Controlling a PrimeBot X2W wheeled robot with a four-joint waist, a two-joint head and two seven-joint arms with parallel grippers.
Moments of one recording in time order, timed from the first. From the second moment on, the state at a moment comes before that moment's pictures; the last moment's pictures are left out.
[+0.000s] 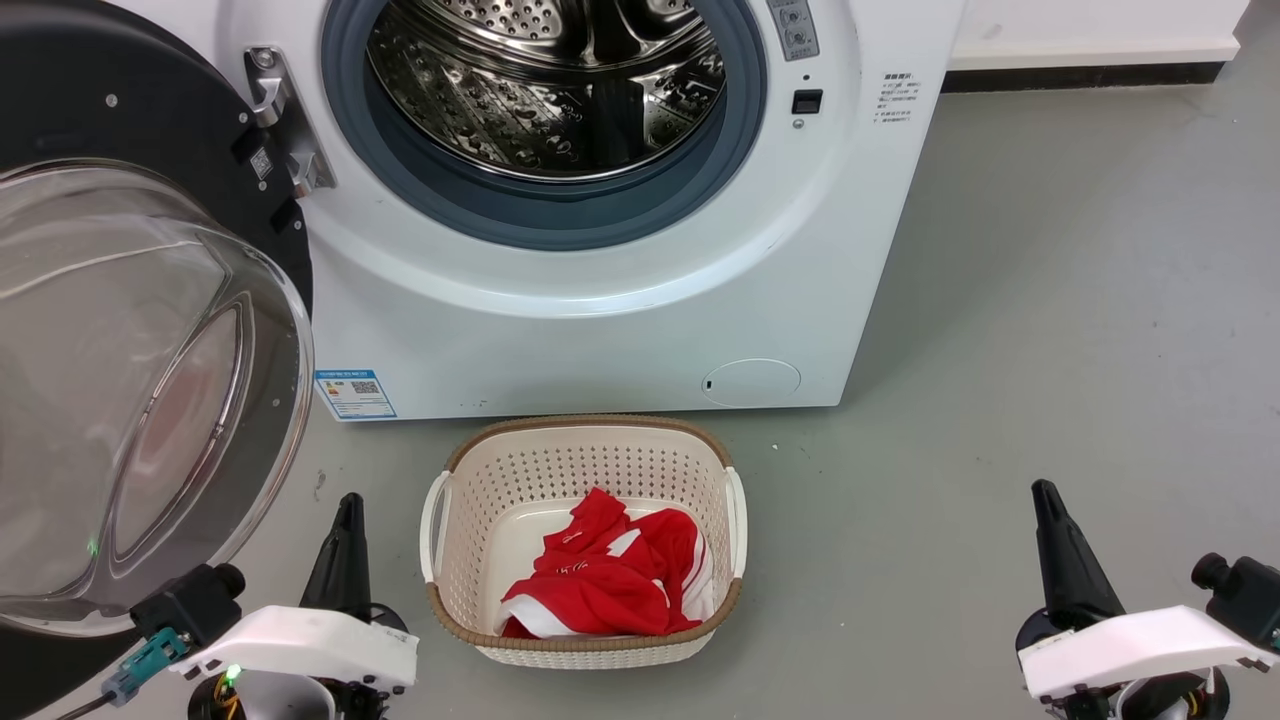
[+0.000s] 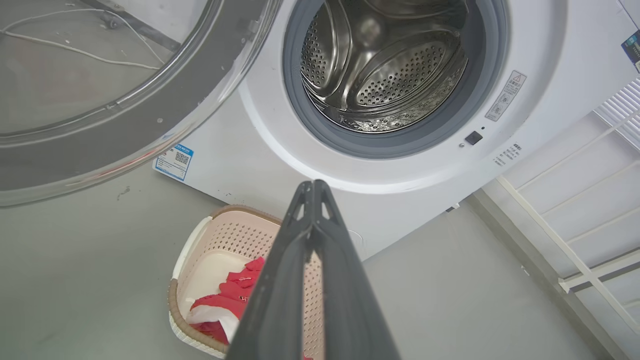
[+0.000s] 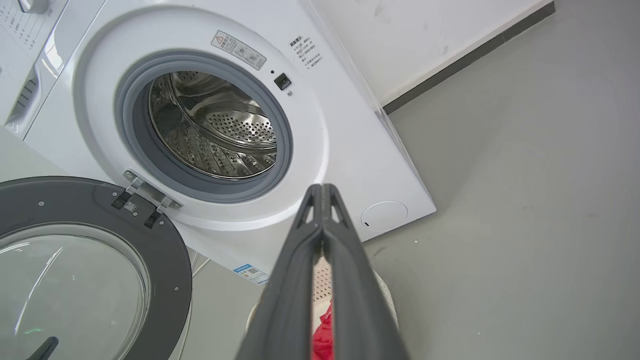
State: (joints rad) left arm -0.05 0.11 -0.02 0.18 -0.70 -0.02 -0.12; right arm 0.00 -0.08 0.01 0.14 0.70 0.13 -0.12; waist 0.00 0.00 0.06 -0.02
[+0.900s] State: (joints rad) left arm -0.07 0.09 0.03 0.20 -1.04 -0.06 -0.03; right arm -0.04 -0.08 -0.01 0.18 1.06 0.13 -0.05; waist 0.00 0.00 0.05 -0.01
